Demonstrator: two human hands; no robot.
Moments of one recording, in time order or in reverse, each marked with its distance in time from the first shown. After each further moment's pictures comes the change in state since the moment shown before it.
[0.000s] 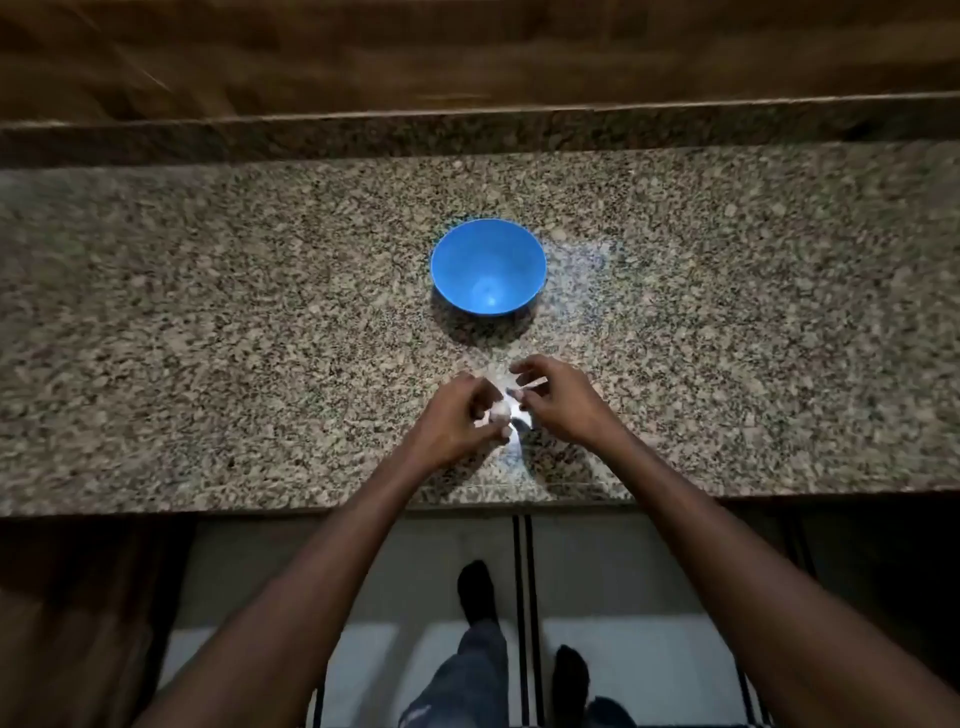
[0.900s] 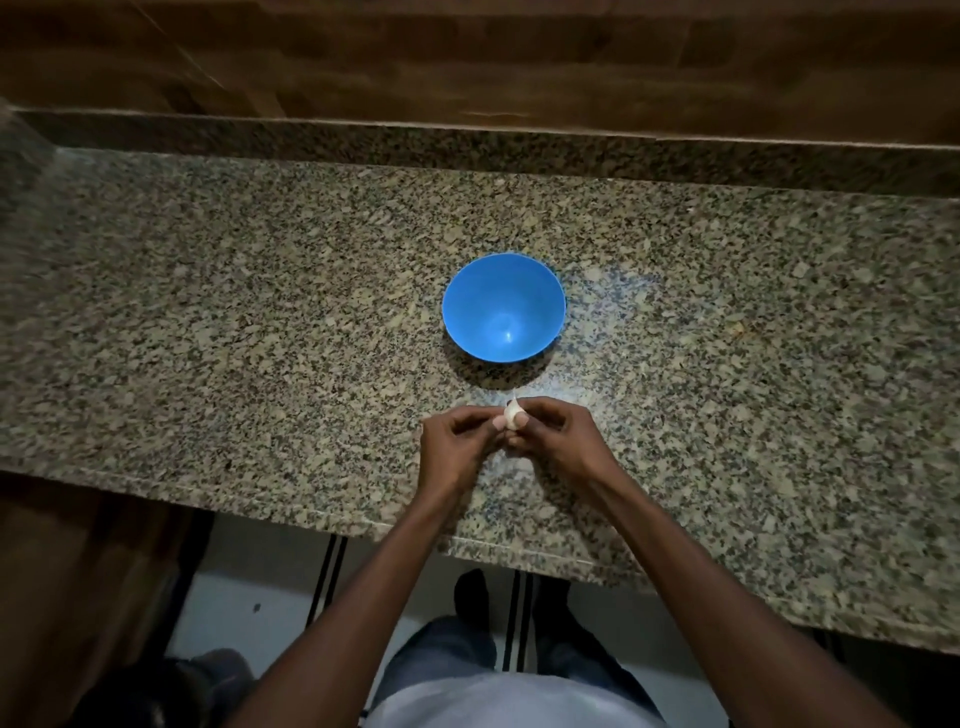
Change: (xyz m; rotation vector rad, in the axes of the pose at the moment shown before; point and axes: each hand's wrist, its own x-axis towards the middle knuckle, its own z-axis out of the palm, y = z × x) left_hand 0.031 0.047 0.028 -0.801 0.517 -0.545; right_hand 0.047 0.032 -0.013 0.796 -0.151 0.188
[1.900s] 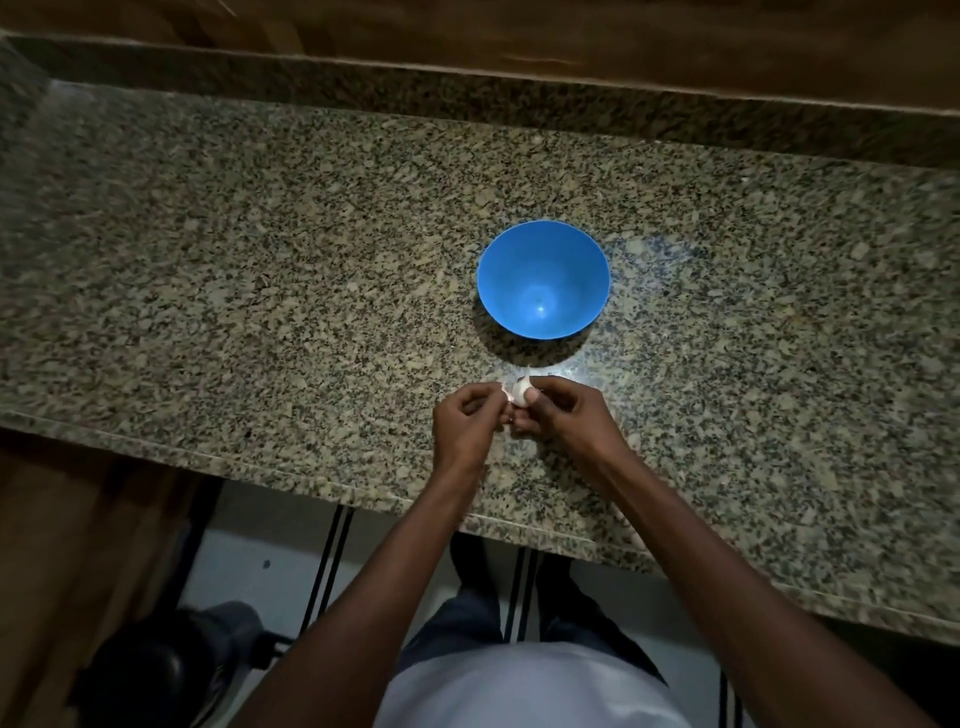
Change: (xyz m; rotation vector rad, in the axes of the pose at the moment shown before) left_hand 0.009 -0.012 -0.020 -0.098 0.157 -0.202; right_hand 0.010 0.009 0.031 0.010 0.029 0.038
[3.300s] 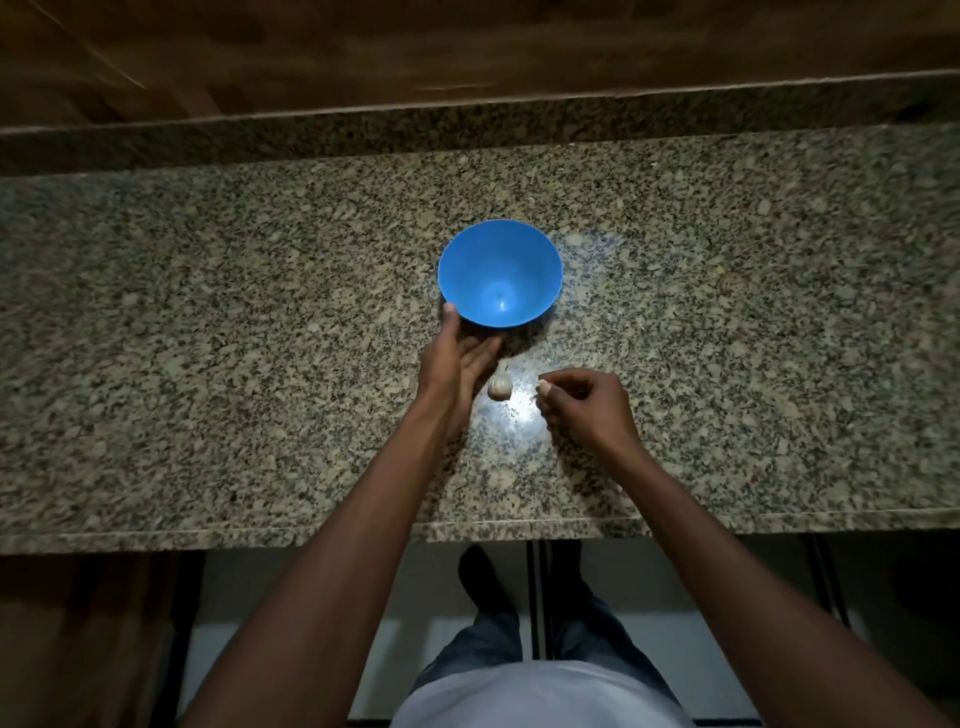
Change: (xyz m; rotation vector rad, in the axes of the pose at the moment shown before) left_hand 0.054 0.064 0.023 -0.343 -0.347 -0.121; right_hand -0.020 0.000 -0.016 -0.278 0.404 -0.108
